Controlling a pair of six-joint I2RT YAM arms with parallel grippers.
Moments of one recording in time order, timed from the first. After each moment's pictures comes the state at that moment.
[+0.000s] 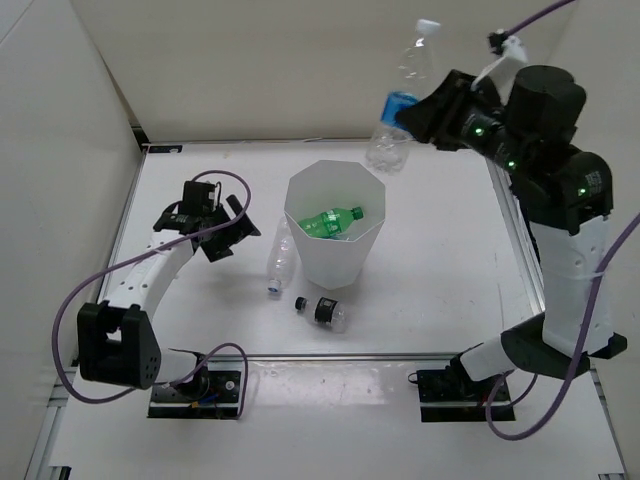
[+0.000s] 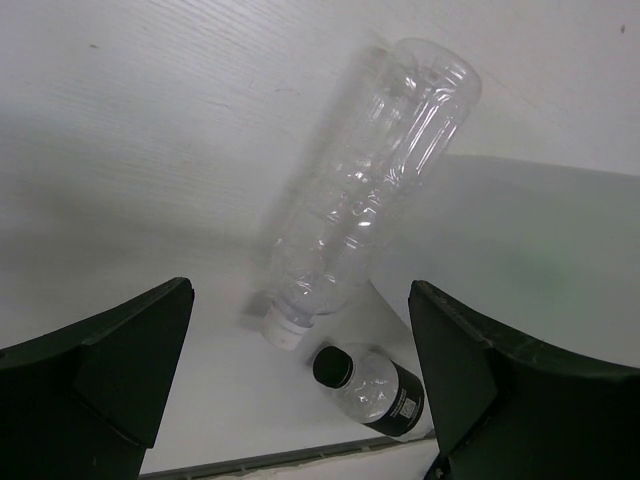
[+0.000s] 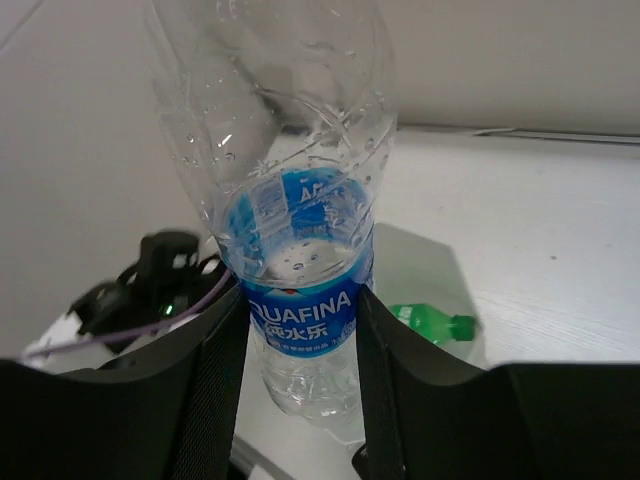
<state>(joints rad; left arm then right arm) -0.16 1.32 1.01 -0.62 0.12 -0.70 0.43 1.47 2.31 -1.04 -0.13 0.50</state>
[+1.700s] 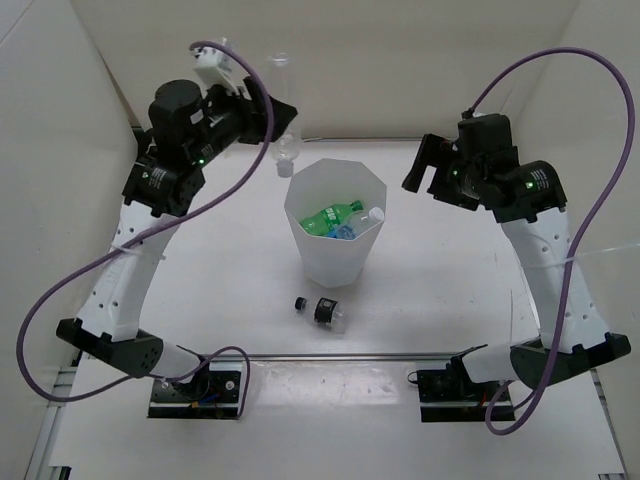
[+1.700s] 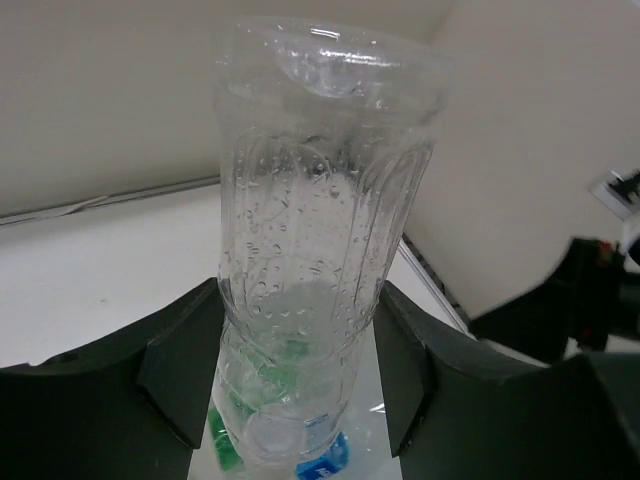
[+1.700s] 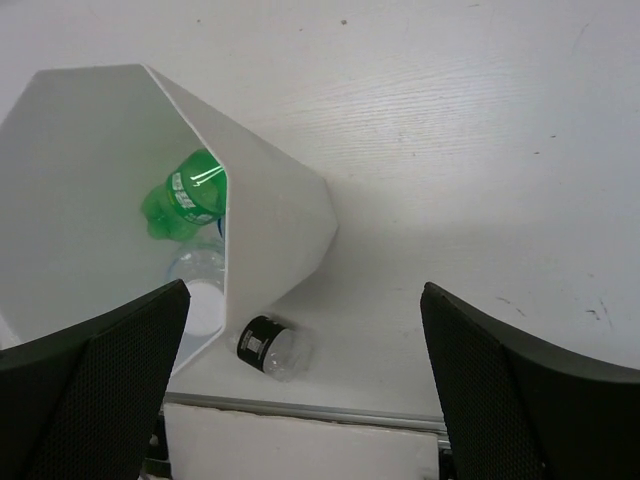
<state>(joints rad) -0.39 1.43 1.90 -0.52 0.17 -0.41 0.42 1.35 1.84 -1.21 0.10 0.53</state>
